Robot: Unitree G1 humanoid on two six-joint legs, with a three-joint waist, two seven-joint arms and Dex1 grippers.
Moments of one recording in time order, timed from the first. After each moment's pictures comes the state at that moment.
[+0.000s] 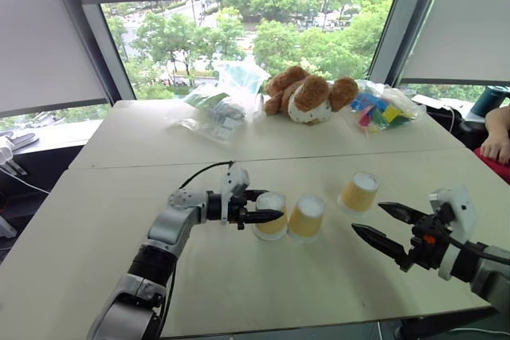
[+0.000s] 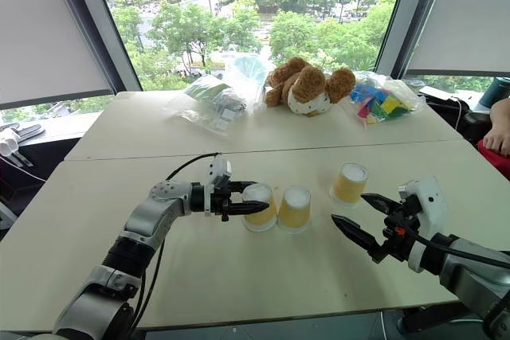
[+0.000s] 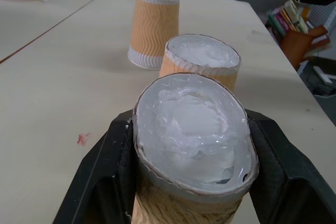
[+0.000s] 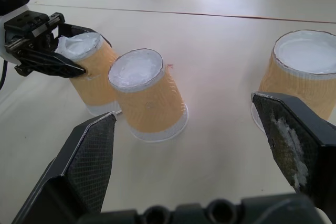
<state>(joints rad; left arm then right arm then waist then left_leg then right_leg) -0.65 0.28 -0.17 0.30 -0.26 0.26 -1.18 0.18 -0.78 -0.55 -0.70 0.86 0.83 0.54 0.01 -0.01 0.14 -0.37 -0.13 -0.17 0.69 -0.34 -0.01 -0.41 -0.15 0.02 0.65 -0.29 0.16</state>
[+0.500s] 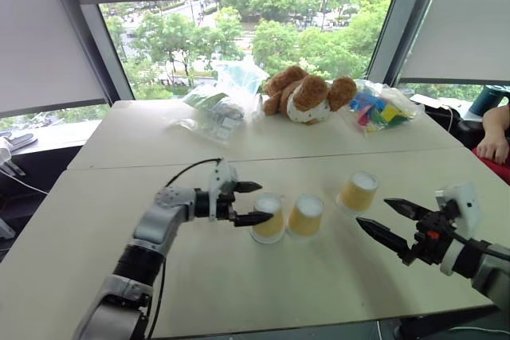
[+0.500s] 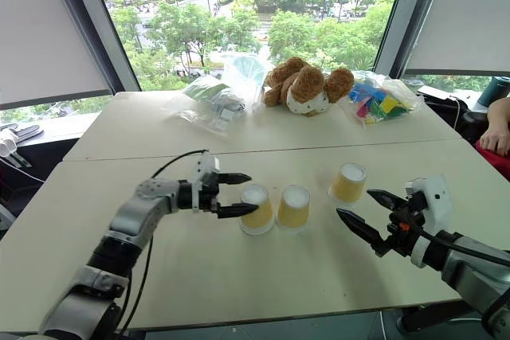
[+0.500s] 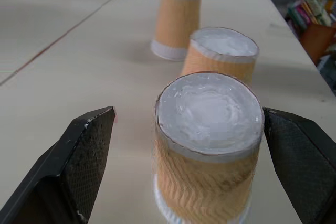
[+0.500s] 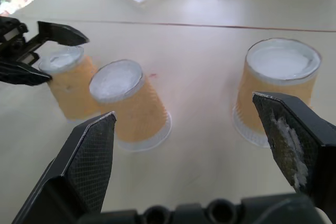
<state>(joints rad) -0.64 0.44 -0.08 0.18 -0.34 0.38 -1.16 0.15 -0.76 -0.57 -0.62 0.83 0.77 0.53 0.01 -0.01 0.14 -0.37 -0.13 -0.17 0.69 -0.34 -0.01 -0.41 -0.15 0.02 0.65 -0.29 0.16</state>
